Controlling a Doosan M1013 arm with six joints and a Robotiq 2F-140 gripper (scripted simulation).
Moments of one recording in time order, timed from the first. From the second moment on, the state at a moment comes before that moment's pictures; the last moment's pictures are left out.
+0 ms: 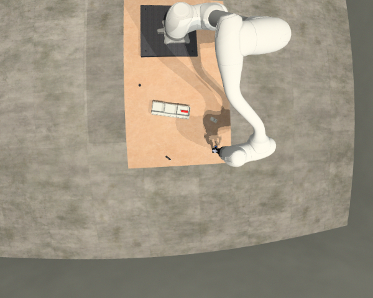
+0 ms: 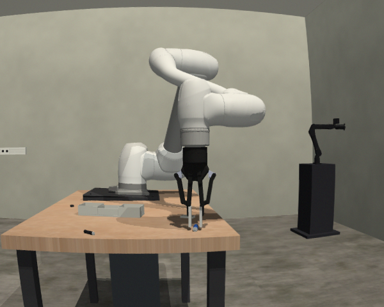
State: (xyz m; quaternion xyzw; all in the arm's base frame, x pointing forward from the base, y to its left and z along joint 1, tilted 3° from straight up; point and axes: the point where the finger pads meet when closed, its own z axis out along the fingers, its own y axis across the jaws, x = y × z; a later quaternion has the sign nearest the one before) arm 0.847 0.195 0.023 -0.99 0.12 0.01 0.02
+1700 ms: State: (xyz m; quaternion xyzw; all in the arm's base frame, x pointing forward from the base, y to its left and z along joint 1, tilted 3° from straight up) arm 0.847 0.195 0.013 -0.99 0.12 0.01 0.02
